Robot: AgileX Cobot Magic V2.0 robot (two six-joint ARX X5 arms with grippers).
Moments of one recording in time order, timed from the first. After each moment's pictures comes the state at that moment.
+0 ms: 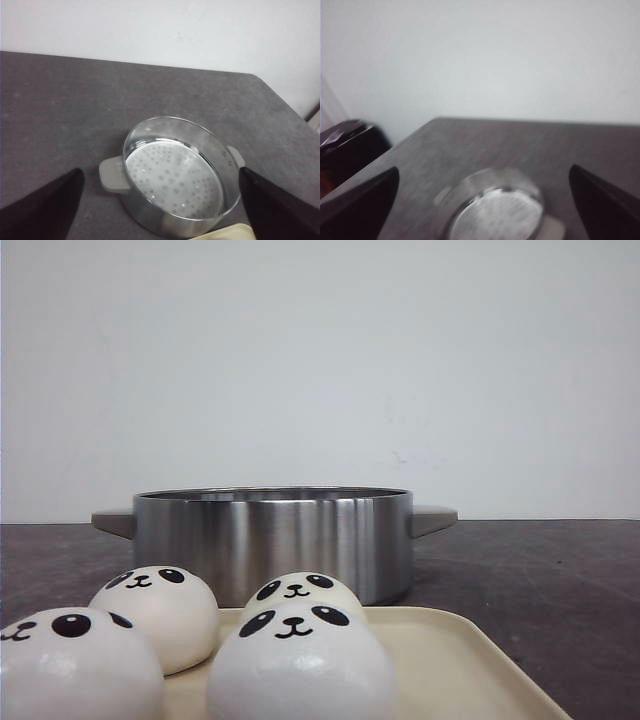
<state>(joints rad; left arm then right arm) -0.16 0.53 0.97 -0.73 0.29 -0.20 0.13 0.57 0.92 -0.41 -0.57 0.31</state>
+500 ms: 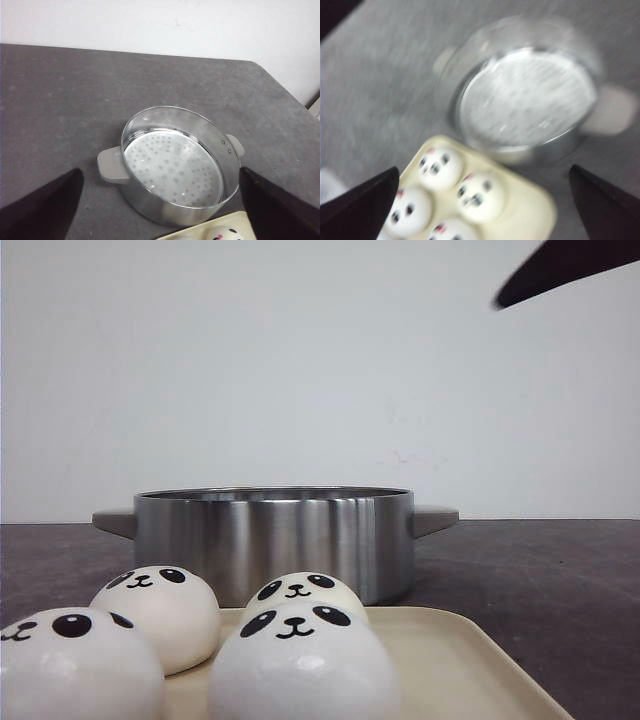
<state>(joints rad) -0.25 0.53 0.97 -0.76 0.22 -0.20 0.84 0.97 0.92 -0.56 -0.05 0.43</state>
